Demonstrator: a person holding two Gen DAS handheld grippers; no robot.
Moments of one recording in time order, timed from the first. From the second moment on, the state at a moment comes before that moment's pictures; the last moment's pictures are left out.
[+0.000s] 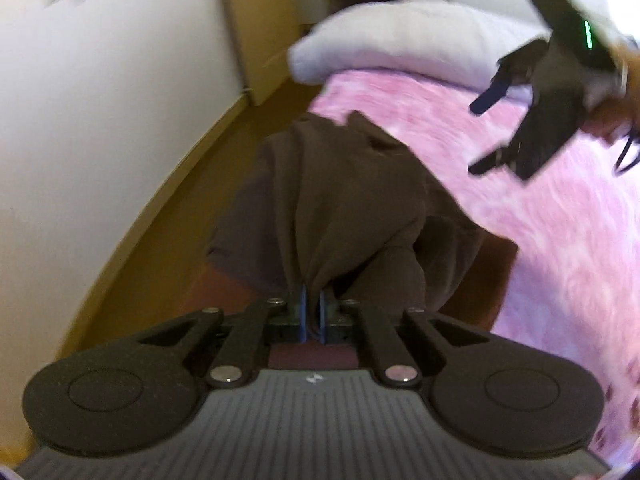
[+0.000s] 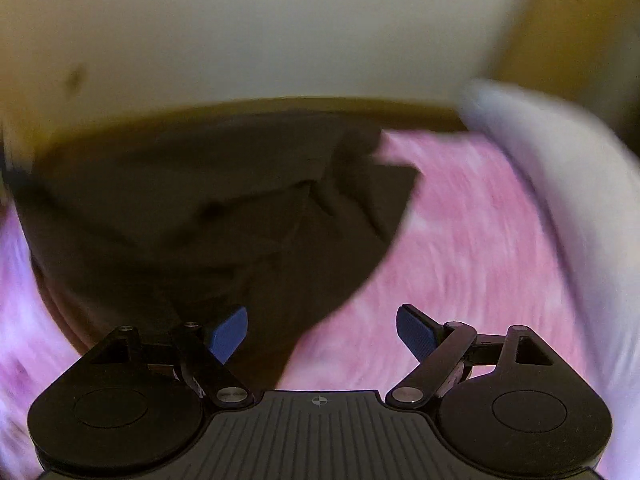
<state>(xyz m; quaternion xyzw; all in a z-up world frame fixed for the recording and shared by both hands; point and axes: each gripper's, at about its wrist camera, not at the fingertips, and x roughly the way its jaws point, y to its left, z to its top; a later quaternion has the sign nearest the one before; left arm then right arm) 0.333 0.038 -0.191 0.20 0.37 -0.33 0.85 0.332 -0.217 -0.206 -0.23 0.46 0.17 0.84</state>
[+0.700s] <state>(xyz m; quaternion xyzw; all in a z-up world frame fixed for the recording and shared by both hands) 0.337 0.066 -0.186 0.15 0.32 -0.35 0.87 0.393 -0.137 -0.261 -0.52 0.33 0.35 0.70</state>
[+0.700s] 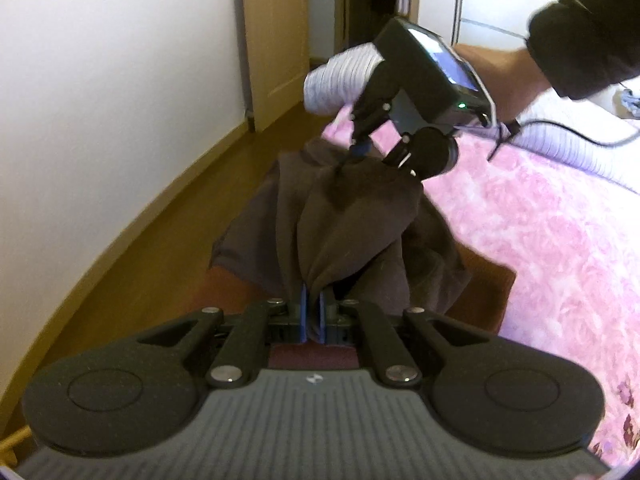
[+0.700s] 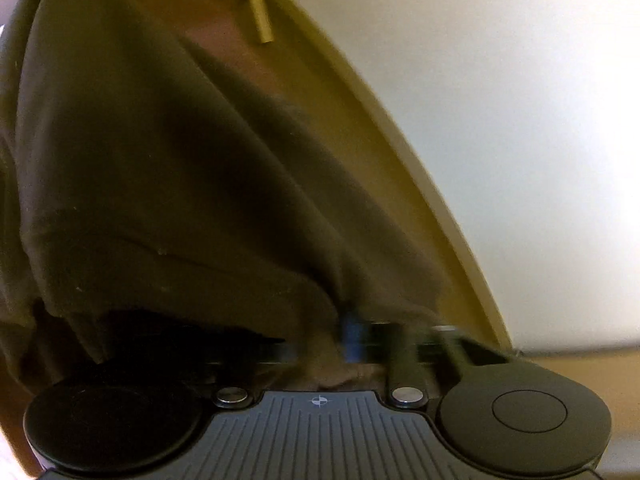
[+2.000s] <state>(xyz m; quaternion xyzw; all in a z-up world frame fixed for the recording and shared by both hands) -0.215 -0.219 0.135 0.05 0.09 -0.90 0.43 -0.471 -0.325 0.055 0.05 0.38 -0.31 0.87</state>
